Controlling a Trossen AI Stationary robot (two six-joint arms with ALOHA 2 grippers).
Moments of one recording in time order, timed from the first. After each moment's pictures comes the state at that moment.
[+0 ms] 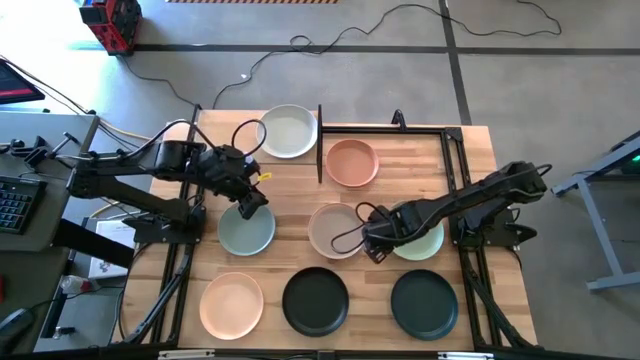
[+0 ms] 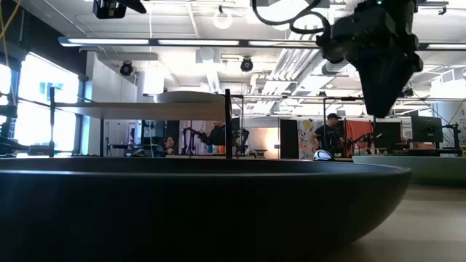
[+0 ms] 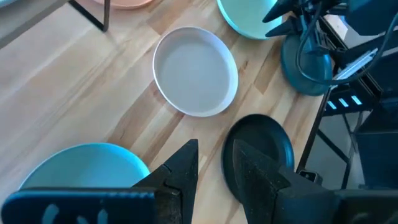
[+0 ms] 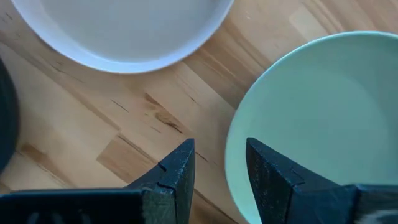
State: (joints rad) left arm 0.00 1.12 1.29 -1.02 0.01 -0.72; right arm 0.28 1.57 1.14 -1.02 0.09 1.11
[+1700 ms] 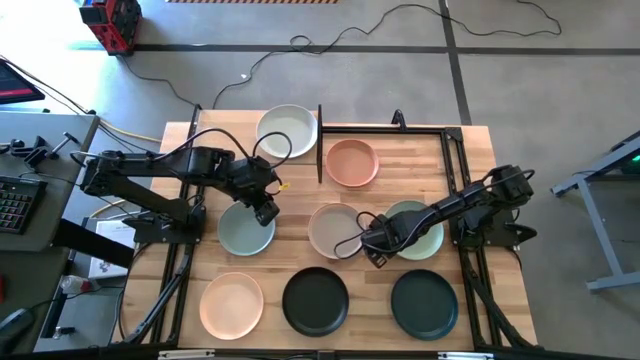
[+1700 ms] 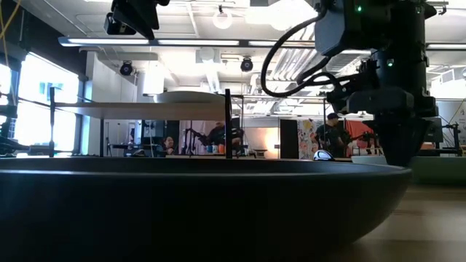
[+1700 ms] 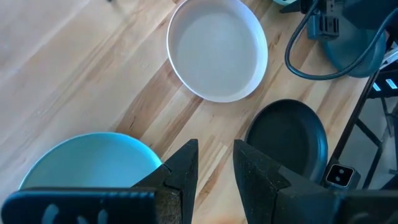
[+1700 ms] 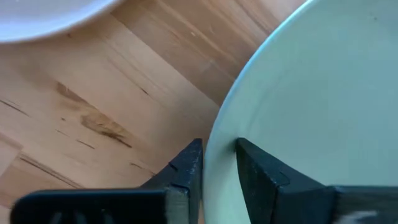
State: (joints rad) left arm 0.00 1.28 1.29 -1.03 0.02 -0.70; right arm 0.28 1.69 0.95 -0.83 0.05 1.13
